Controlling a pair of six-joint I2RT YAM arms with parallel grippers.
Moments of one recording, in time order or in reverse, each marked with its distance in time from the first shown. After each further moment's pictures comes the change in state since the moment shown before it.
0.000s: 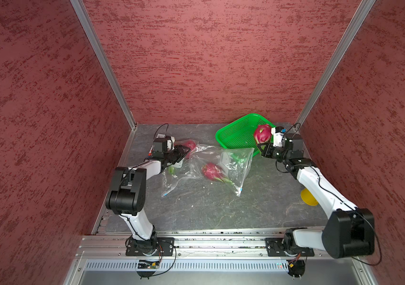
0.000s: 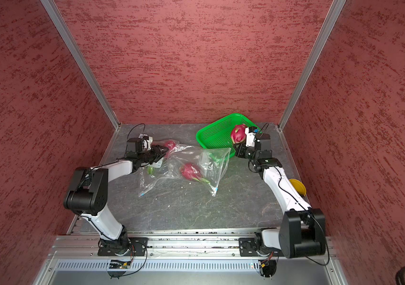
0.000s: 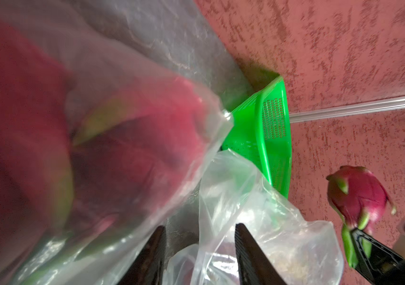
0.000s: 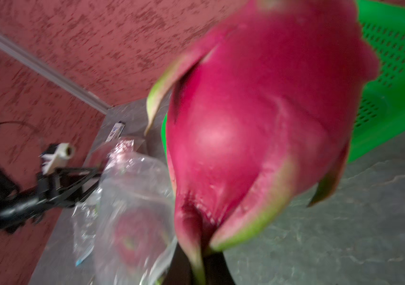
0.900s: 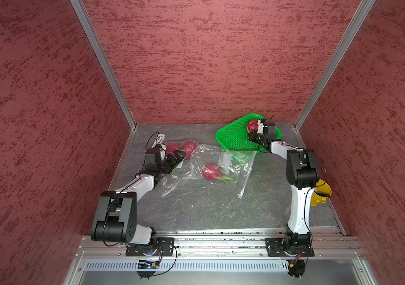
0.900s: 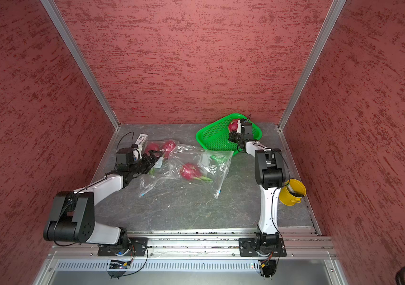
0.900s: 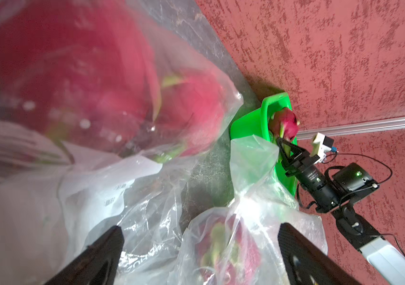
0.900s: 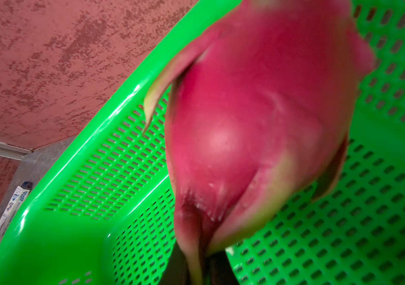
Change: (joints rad) left arm 0.014 -0.264 -0.278 0.000 -0.101 -0.042; right arm -0.014 0.857 0.570 0.220 0.094 0.062
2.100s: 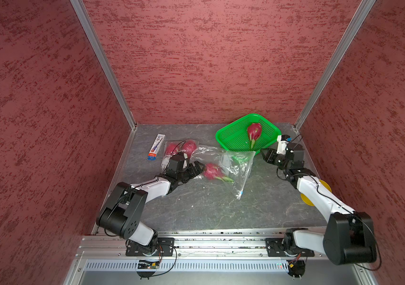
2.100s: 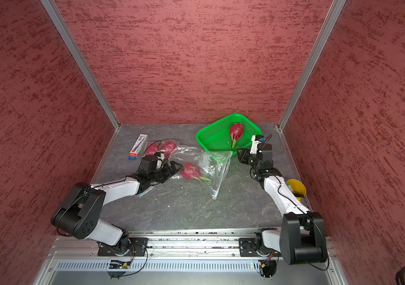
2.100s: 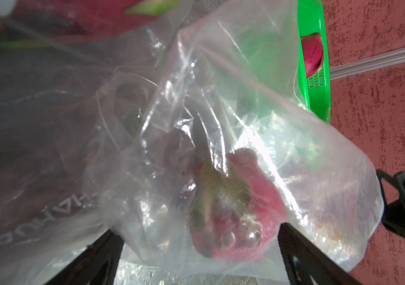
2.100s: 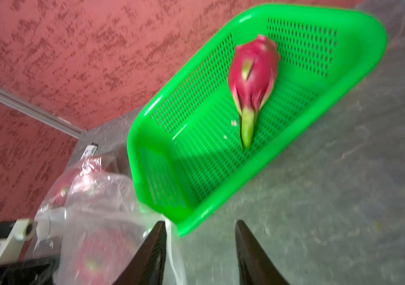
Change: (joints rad) left arm -0.305 0.113 -0.010 0.059 -0.169 -0.050; right arm -0.007 -1.020 -0.849 -0.089 -0.021 0.005
